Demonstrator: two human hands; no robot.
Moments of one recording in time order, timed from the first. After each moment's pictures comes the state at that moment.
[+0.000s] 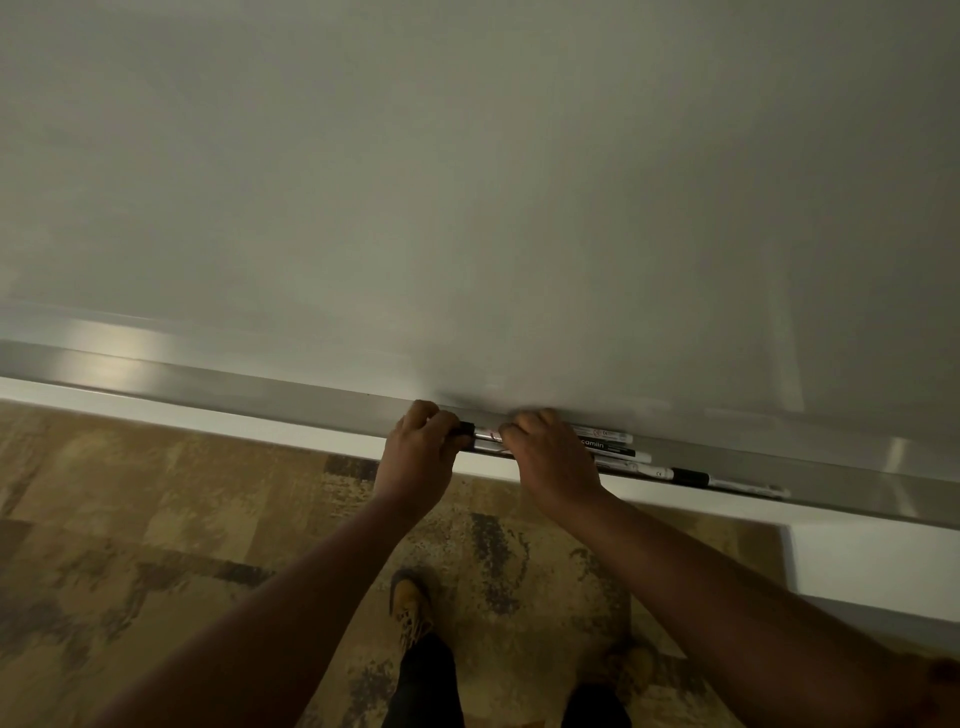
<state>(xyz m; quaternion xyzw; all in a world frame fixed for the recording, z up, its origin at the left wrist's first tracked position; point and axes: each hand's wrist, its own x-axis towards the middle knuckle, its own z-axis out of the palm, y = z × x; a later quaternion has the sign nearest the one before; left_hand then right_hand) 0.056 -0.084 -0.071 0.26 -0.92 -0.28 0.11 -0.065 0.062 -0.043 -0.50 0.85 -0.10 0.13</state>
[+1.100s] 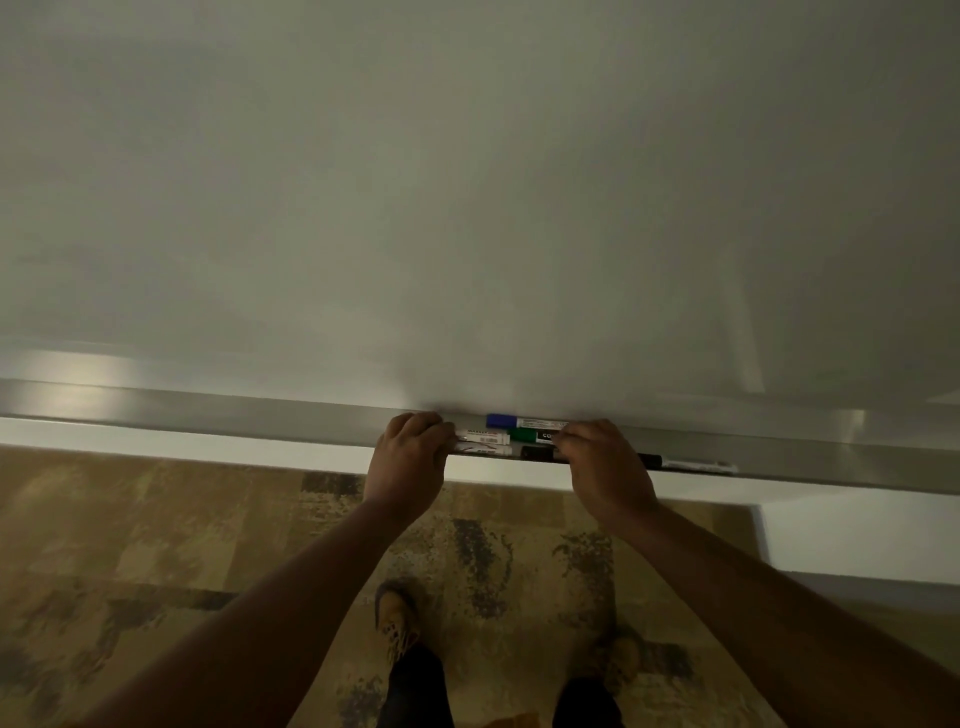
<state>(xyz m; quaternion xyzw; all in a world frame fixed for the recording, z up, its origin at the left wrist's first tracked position) 0.040 -0.059 -0.069 0.19 -0.96 -0.20 0.09 -0.101 0.158 -0.045 -0.41 0.90 -0.14 0.11</state>
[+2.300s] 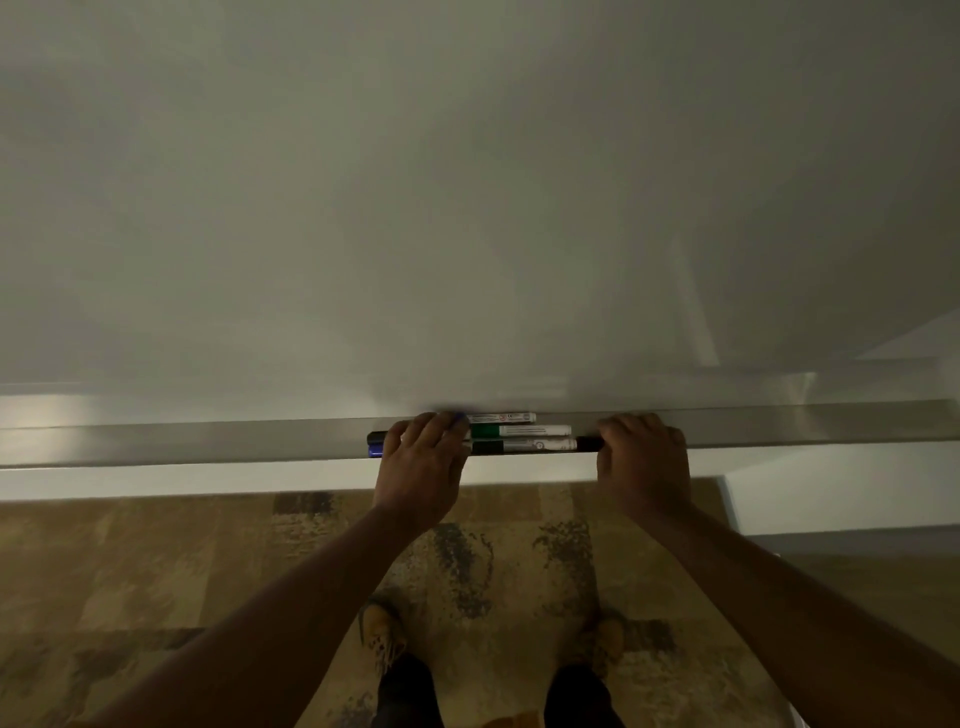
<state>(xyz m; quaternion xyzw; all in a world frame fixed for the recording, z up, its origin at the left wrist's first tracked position) 0.008 0.001 -0.071 0.12 -0.99 -0.12 0.04 -0.130 0.250 -0.043 -0.28 0.96 -0.06 0.04</state>
